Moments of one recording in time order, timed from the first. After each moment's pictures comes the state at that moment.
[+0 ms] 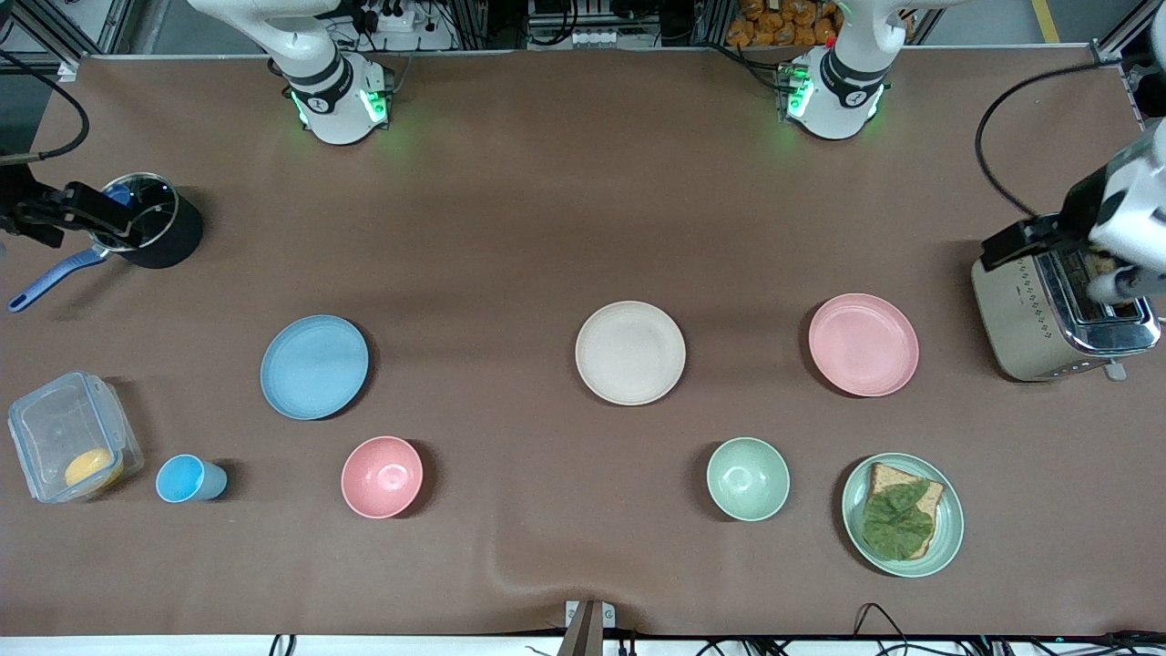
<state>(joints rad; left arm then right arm) -0.01 0.06 -0.03 -1.66 0.04 1.64 -0.24 0.03 0.01 -0.08 -1.55 0.04 1.50 -0.01</state>
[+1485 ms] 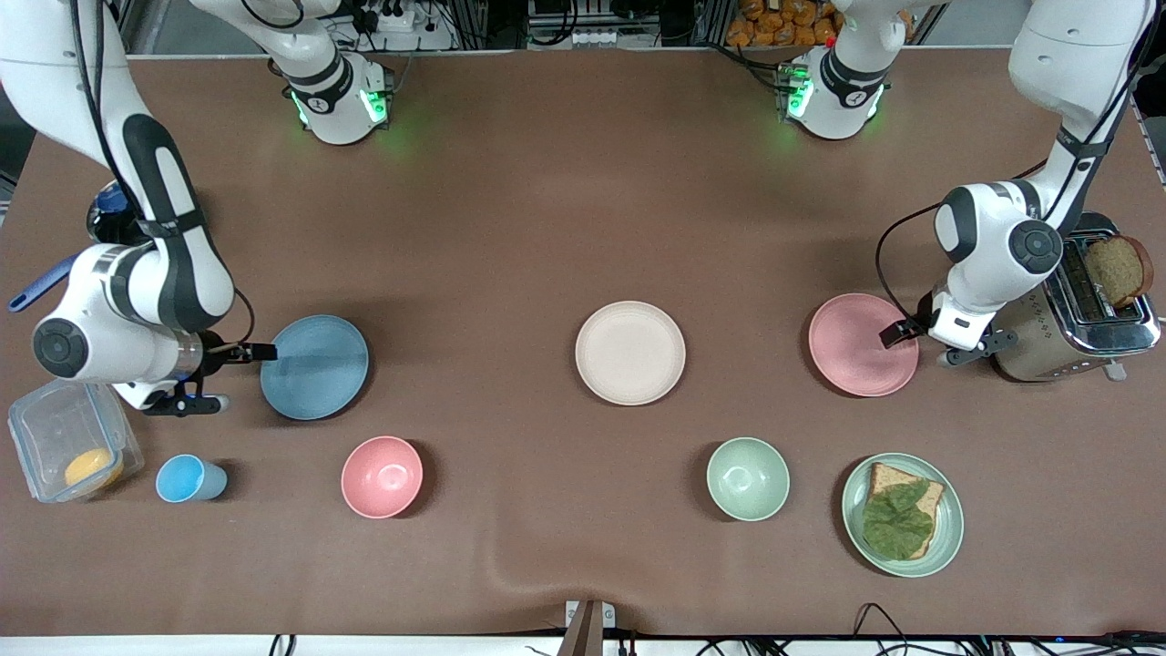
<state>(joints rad) 0.14 0.38 -0.03 -2.34 0.05 2.76 -0.26 -0.04 0.52 -0.09 -1.85 0.07 2.09 -0.18</state>
